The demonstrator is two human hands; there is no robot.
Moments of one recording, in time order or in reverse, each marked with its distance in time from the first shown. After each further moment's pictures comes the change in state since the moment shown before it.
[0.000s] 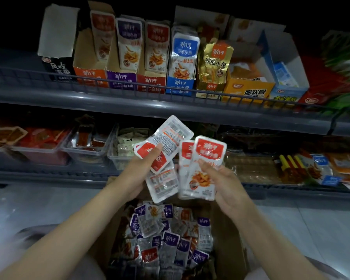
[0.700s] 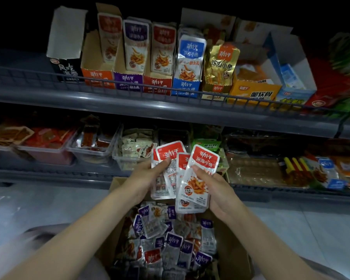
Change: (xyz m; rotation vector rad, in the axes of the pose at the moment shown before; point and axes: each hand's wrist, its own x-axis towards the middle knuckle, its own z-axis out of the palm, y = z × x) left_hand 0.012 -0.019 -0.010 0.100 0.030 -0.073; right_hand 0.012 0.020 0.018 0.058 -0.030 0.141
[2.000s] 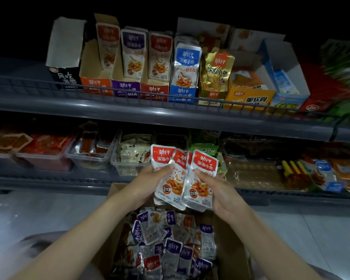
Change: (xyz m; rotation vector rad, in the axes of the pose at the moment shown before) left_hand -0.014 0.013 0.009 0.017 -0.167 0.033; right_hand -0.002 -0.012 -0.010 0.044 -0.040 0.002
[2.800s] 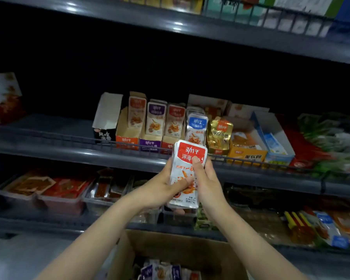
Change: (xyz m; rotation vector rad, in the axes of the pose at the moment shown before) left_hand -0.048 0.108 -0.022 0.330 -0.175 0.434; right_hand -0.032 -0.083 0.113 -0.227 -0.050 -0.624
